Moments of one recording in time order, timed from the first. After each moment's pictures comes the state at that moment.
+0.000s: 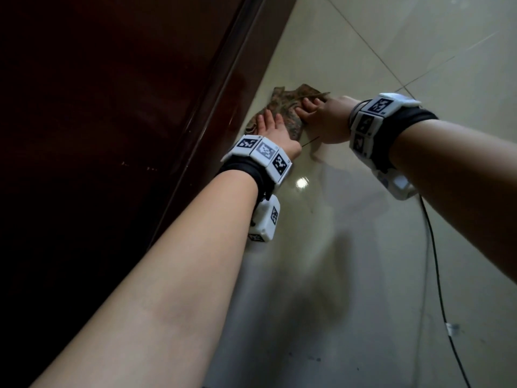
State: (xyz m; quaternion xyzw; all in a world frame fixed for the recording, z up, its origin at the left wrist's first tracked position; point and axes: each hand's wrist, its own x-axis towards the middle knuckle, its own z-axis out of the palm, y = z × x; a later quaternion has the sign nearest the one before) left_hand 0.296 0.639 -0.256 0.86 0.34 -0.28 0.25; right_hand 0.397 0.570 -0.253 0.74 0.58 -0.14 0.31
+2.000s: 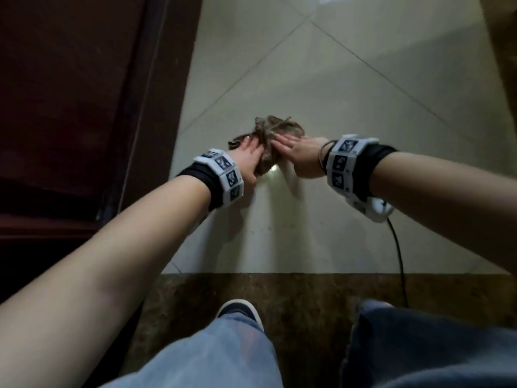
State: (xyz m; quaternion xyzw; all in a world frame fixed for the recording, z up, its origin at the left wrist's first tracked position) left_hand 0.139 0.531 -0.247 0.91 0.02 -0.40 0.05; right_hand 0.204 0.389 -0.229 0.82 0.46 -0.31 0.15
